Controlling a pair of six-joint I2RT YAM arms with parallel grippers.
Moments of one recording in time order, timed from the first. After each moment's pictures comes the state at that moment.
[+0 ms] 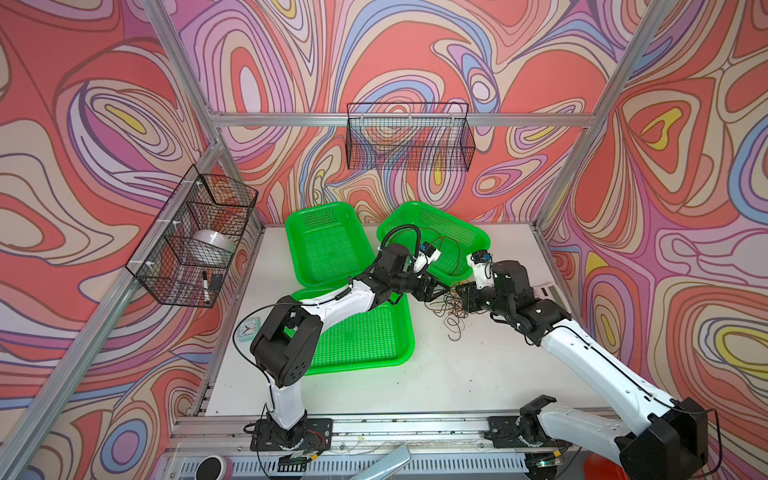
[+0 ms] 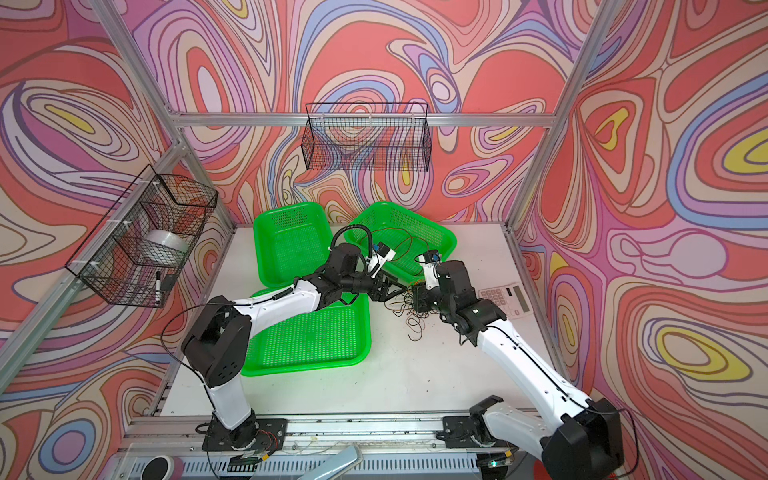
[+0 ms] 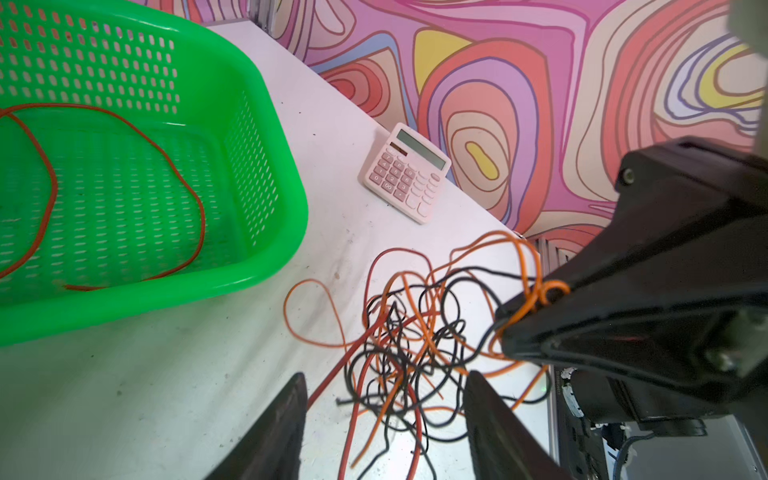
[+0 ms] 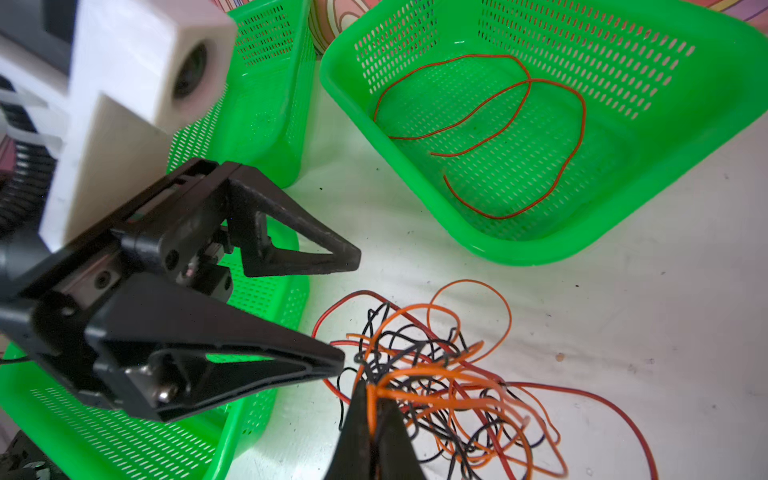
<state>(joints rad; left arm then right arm) -0.67 1.83 1.28 0.08 0.64 -0.23 0.41 1.11 0.90 -0.41 -0.16 0.27</state>
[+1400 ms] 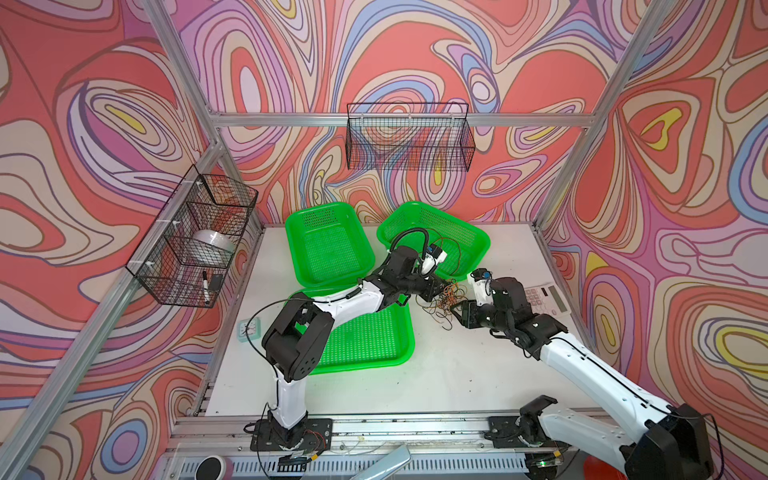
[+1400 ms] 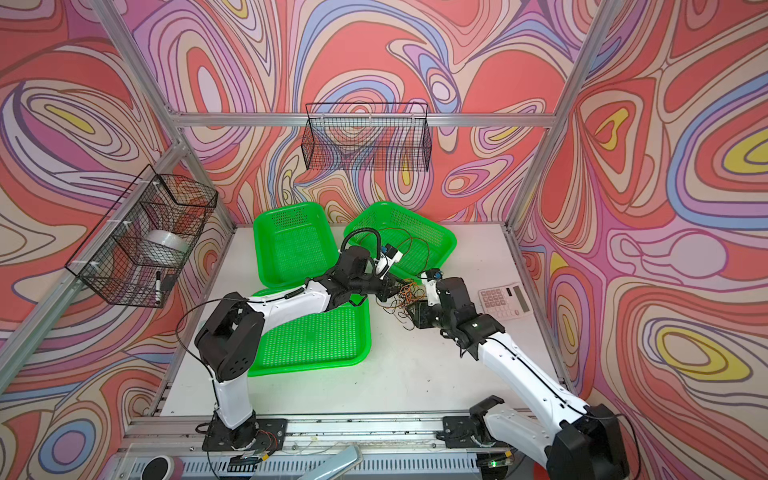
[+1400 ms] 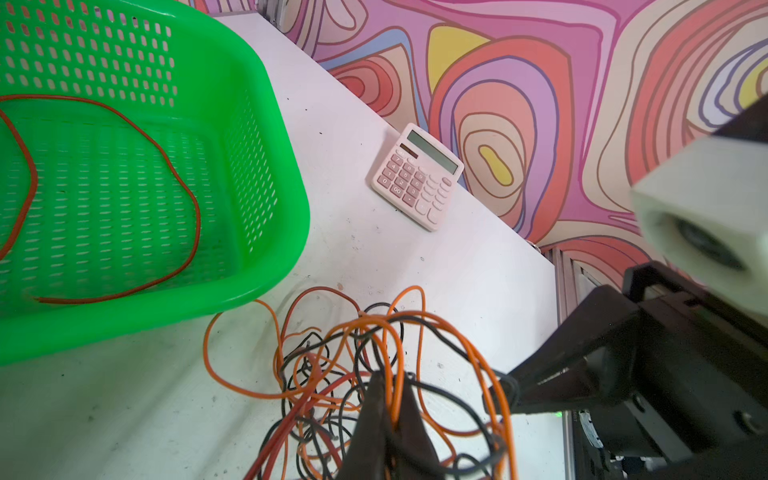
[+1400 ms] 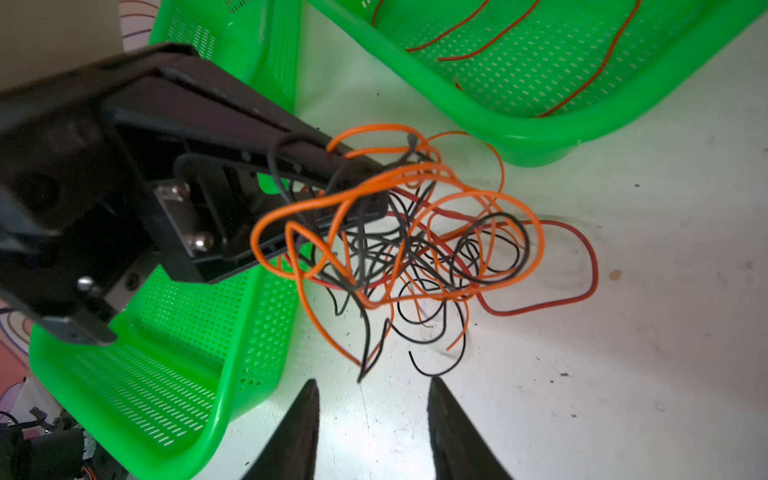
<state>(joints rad) -0.71 1.90 1.31 0.12 0.57 -0.27 0.41 1.07 0.73 -0.35 -0.23 0.38</state>
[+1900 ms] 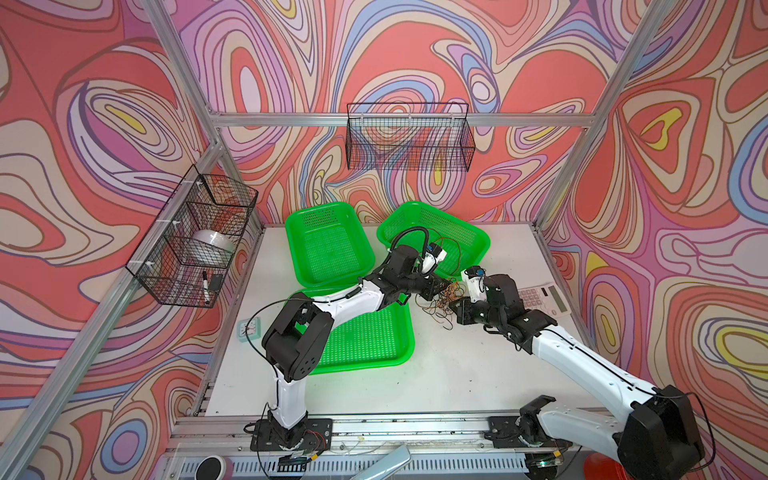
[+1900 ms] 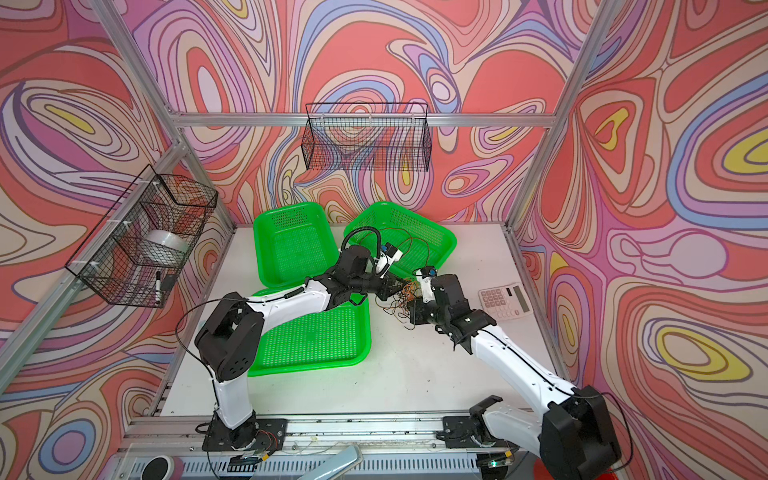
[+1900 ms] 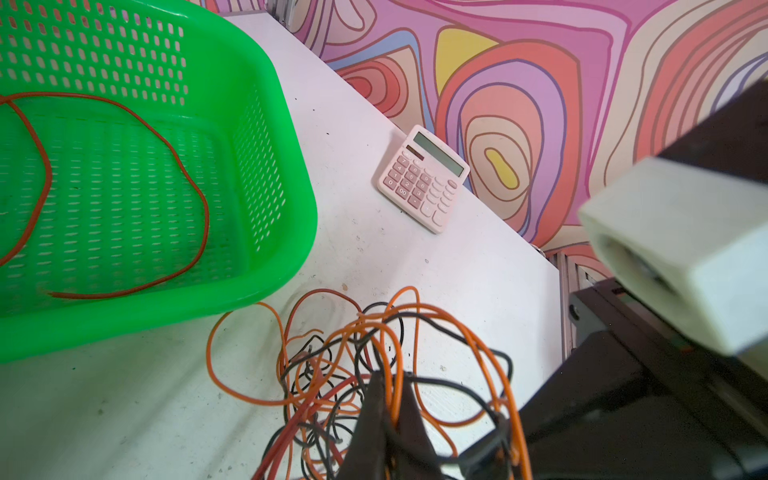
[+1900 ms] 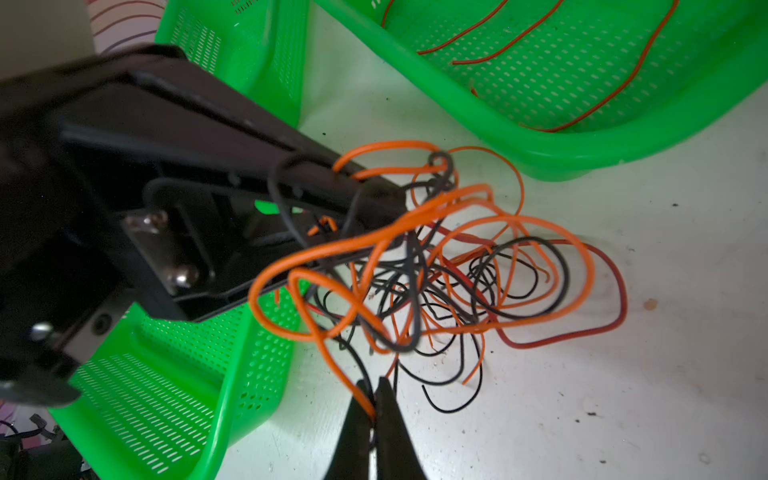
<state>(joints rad) -0.71 1.90 1.33 0.09 0.54 -0.27 0.42 1.12 0.74 -0.30 -0.23 0.37</state>
